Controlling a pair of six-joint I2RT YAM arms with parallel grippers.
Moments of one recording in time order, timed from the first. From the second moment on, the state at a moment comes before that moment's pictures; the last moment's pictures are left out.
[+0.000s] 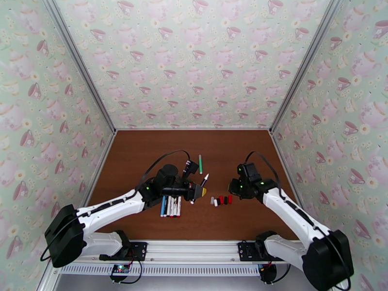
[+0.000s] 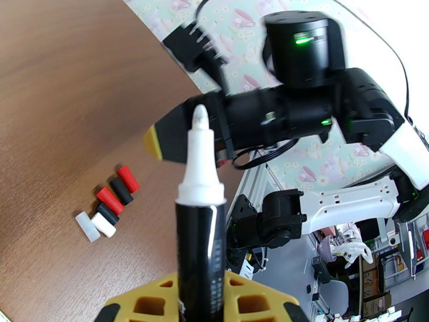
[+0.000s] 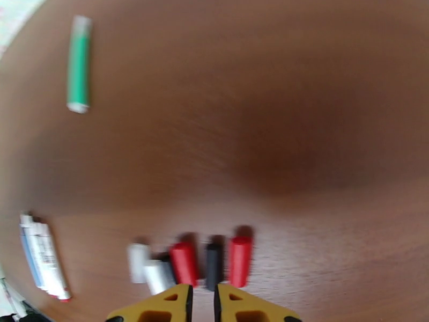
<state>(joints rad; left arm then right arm) -0.85 1.30 0.80 0.07 0.53 -0.63 0.35 1.17 0.72 -0.69 -0.08 0.54</state>
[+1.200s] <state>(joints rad) -0.86 1.38 0.80 0.06 0.53 -0.63 0.28 1.40 0.70 -0.63 -0.06 0.48</state>
